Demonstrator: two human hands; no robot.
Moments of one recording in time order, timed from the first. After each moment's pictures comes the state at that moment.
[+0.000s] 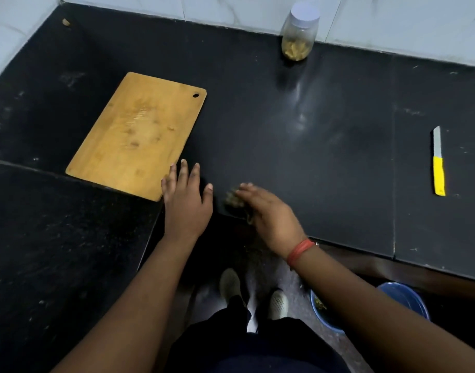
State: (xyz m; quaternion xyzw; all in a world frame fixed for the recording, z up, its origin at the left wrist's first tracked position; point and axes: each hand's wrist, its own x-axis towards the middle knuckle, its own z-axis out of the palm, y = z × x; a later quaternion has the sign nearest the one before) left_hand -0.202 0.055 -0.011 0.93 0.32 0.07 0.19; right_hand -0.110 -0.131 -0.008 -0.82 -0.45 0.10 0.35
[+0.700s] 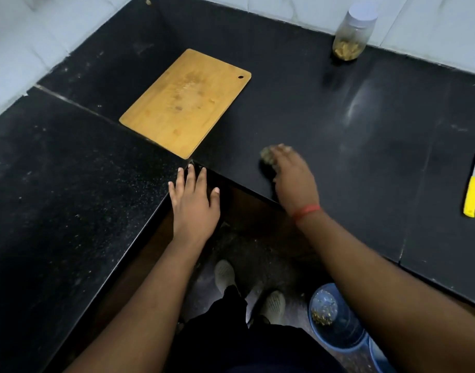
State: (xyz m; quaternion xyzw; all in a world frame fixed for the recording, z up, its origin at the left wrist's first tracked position) left_hand -0.278 -0.018 -0.003 0.87 0.45 0.09 0.17; right_hand -0.077 -0.127 -0.019 -0.87 -0.42 0.03 0.25
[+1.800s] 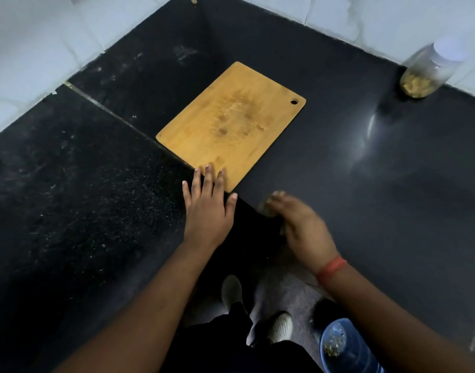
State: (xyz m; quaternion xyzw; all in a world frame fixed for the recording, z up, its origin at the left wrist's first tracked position) left_hand -0.278 0.100 -0.024 0.89 0.43 0.07 0.14; right_hand -0.116 -0.059 -0.018 -0.77 -0.56 0.14 0.28
